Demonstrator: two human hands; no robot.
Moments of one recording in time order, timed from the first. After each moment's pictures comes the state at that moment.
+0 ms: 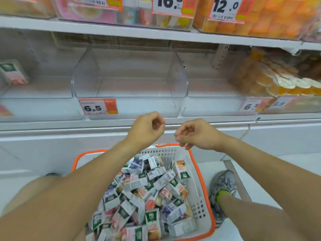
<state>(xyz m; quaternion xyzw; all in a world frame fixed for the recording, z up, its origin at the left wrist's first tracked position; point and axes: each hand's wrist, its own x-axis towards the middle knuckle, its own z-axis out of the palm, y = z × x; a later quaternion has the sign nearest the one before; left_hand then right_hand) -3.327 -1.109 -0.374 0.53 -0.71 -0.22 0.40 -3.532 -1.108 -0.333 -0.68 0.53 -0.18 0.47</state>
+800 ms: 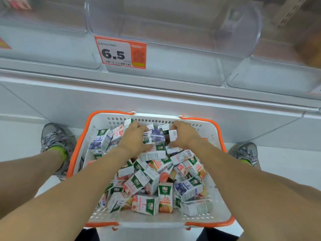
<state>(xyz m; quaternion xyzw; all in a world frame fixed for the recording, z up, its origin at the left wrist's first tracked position) -3.238 -1.068 -0.566 0.70 -0.65 -0.26 0.11 -3.435 -1.140 -0.526 -0.76 0.58 0.09 0.28</state>
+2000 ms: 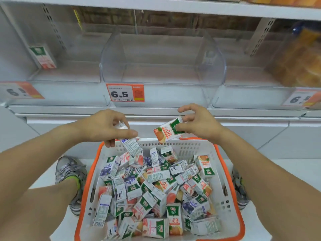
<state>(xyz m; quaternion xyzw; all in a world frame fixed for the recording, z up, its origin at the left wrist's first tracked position) -3.160 -1.065 -0.346 0.65 -0.66 -0.37 0.12 -3.451 -1.134 -0.373 -0.62 0.51 -0.25 0.54</state>
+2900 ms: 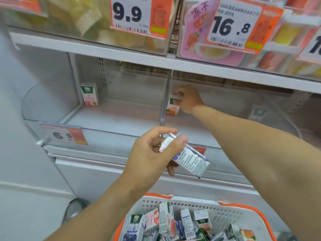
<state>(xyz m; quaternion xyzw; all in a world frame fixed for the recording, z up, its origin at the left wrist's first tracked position) -3.134 -1.093 -0.322 0.46 -0.46 -0.46 0.61 -3.219 -1.373 -0.319 -0.82 0.47 -0.28 0.17</state>
